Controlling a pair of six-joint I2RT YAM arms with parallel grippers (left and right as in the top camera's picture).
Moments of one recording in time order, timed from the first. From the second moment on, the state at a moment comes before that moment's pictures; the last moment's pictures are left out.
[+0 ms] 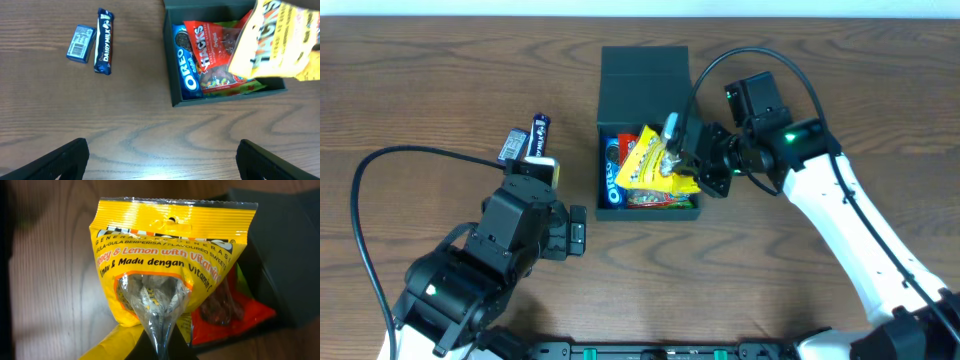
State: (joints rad) left arm -0.55 0.91 1.12 -1.12 -0.17 -0.38; right arm 0.38 1.55 1.32 -0.89 -0.55 -0.77
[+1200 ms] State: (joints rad) left arm -0.55 0.91 1.12 -1.12 -0.17 -0.38; right arm 0.39 1.93 1.32 -0.83 -0.49 -0.98
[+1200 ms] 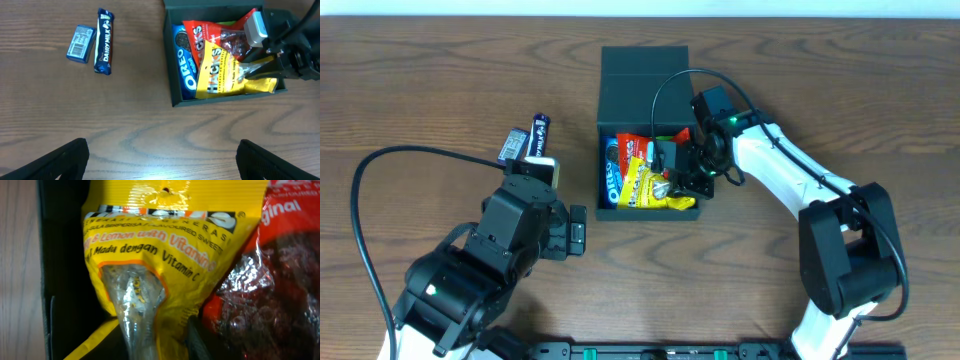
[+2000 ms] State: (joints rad) left arm -0.55 0.91 1.12 -1.12 -0.17 -0.38; right arm 0.39 1.50 1.32 -0.89 -0.48 -0.71
